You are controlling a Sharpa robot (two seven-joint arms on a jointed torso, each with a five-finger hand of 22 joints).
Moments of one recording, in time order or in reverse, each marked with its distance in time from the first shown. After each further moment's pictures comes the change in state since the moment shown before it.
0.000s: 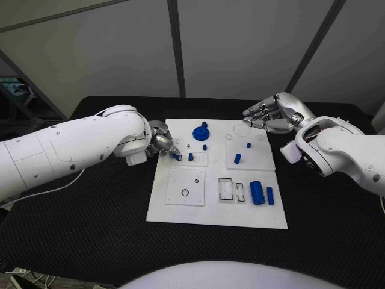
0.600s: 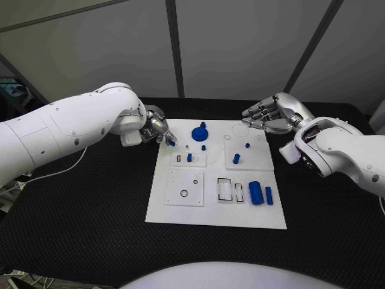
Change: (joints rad) left arm 0.070 0.066 0.026 -0.183 0.075 0.172 0.030; left_hand 0.061 0.028 -0.085 0.033 -0.012 0.007 0.007 -0.054 -0.014 -0.007 -0.007 -0.026 -0.026 0.000 0.007 0.000 0.000 -0.023 -0.007 0.007 -0.009 -0.020; right arm 0.000 -0.001 0.000 0.003 0.000 -0.002 0.001; right_hand 0.000 0.000 -0.002 0.002 -0.003 0.000 0.000 0.000 0.000 0.000 0.000 0.000 0.000 0.000 0.000 0.000 0.001 0.000 -0.001 0.001 0.000 0.001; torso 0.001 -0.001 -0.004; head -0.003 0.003
